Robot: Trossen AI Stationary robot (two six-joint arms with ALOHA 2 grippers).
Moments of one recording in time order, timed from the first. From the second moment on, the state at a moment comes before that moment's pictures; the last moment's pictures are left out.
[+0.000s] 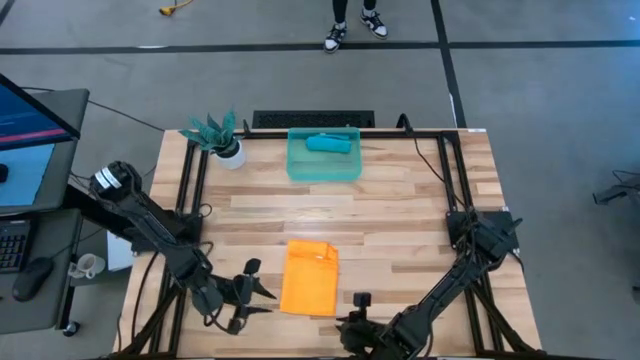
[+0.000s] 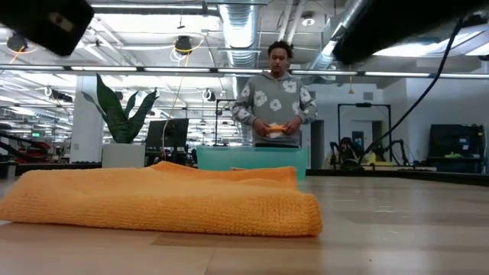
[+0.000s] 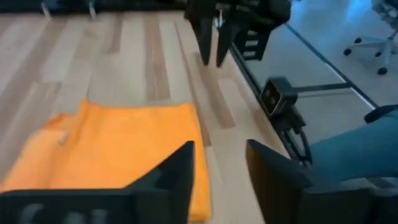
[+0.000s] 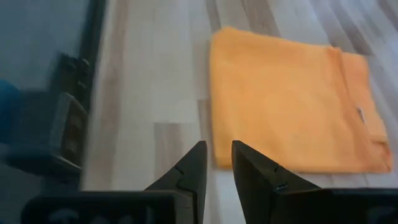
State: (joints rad) left arm -0.84 1.39 0.62 0.28 -0.53 -0.37; right arm 0.82 2.15 1.59 -0.54 0.71 0.60
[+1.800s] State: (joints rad) left arm -0.74 1.86 0.76 0.19 -0.46 -0.58; right arm 0.65 2.26 1.59 -0.47 0.36 0.44
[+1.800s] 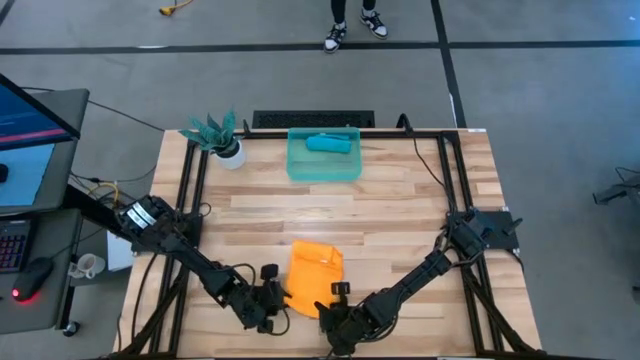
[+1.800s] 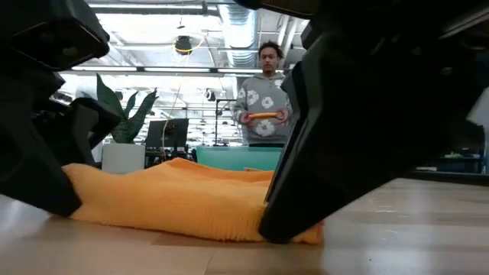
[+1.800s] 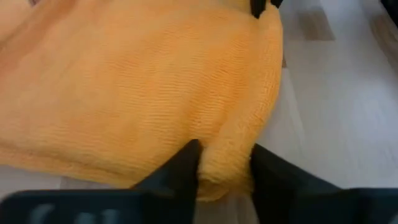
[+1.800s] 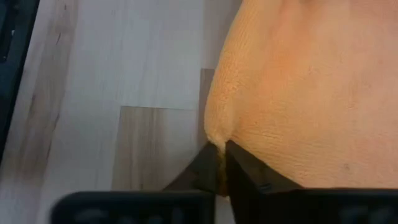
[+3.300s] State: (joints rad) left arm -0.78 1.66 0.76 -0.06 -0.44 -1.45; right arm 0.45 2.26 1.72 -0.73 0.24 0.91
